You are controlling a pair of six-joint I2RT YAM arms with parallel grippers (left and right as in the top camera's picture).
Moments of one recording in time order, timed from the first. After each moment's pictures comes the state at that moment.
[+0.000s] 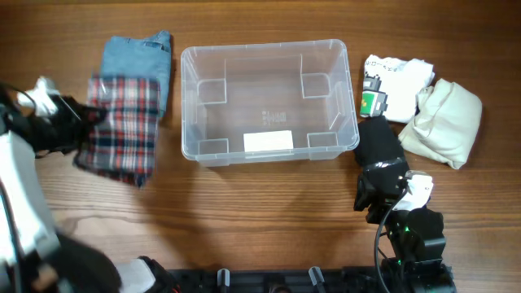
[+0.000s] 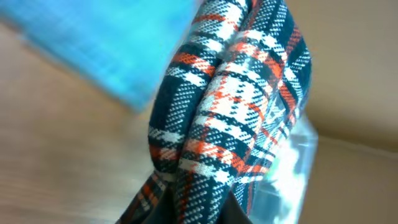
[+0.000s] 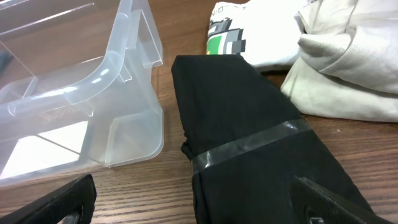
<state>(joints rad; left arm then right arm) 0.60 1.50 1.31 -0.99 0.78 -0.23 0.12 0.02 0.16 -0.62 0.05 0.29</state>
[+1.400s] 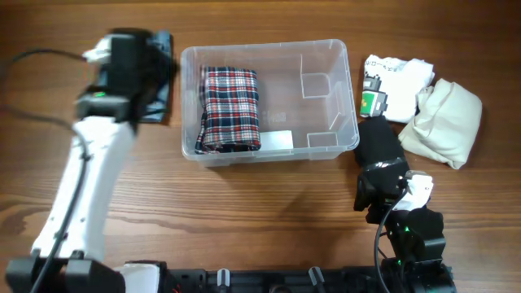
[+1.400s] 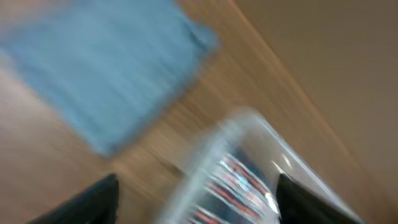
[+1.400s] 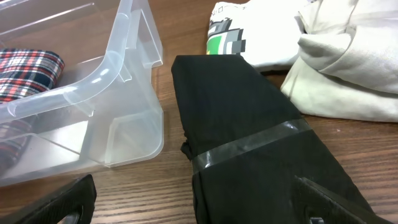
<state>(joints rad) -0.04 1.48 1.32 -0.69 -0.14 -0.85 0.12 0.02 0.16 -0.62 0.05 0.29</state>
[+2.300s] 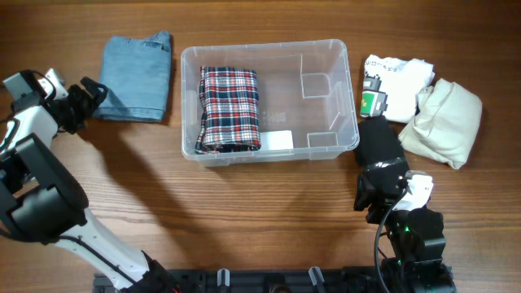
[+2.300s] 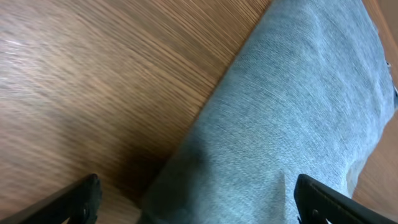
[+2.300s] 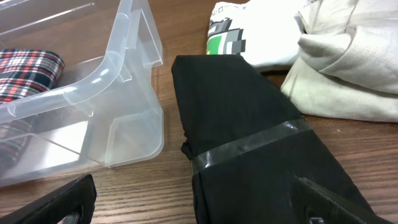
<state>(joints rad) 0.55 2.06 1.32 -0.33 0.46 -0.24 0.12 0.02 0.16 -0.62 0.05 0.29</state>
